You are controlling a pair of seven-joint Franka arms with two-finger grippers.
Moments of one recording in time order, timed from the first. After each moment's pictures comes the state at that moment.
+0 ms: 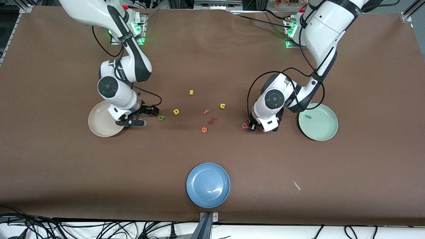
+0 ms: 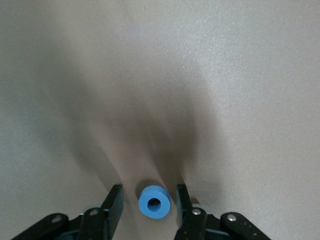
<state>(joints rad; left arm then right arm) -0.19 0.66 -0.33 -1.86 0.14 2.44 -1.82 0.44 0.41 -0.07 -2.09 0.15 2.47 0.33</state>
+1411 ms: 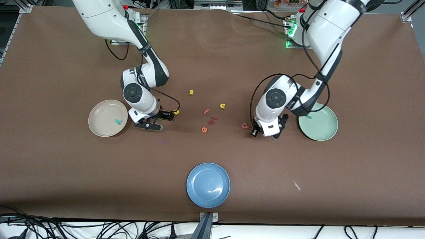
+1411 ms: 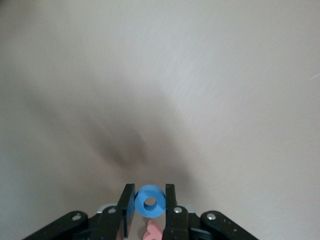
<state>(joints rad) -0.15 0.63 -0.33 -1.78 0.27 2.38 -1.62 0.48 0.56 -0.03 -2.01 0.15 2.54 0.47</state>
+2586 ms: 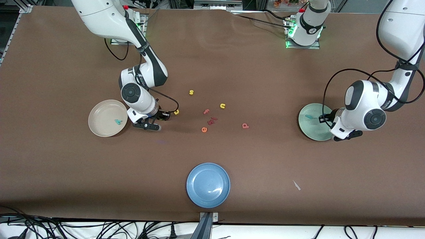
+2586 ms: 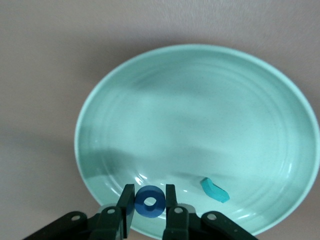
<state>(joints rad) 0.36 0.53 -0.33 -1.93 0.22 2.04 -0.36 0.48 0.54 -0.04 -2.01 0.15 2.52 0.47</state>
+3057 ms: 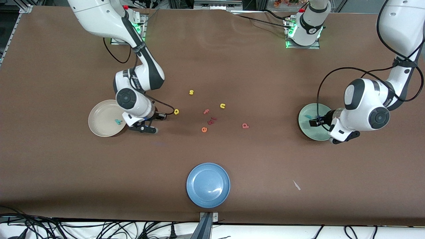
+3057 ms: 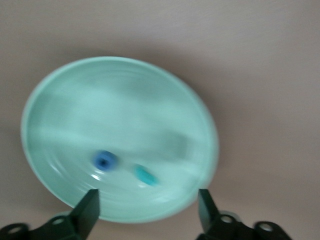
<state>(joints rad) 0.35 0.47 -0.43 -1.89 0.07 2.04 -0.51 0.48 0.52 -0.10 -1.90 0.15 2.30 0.40</state>
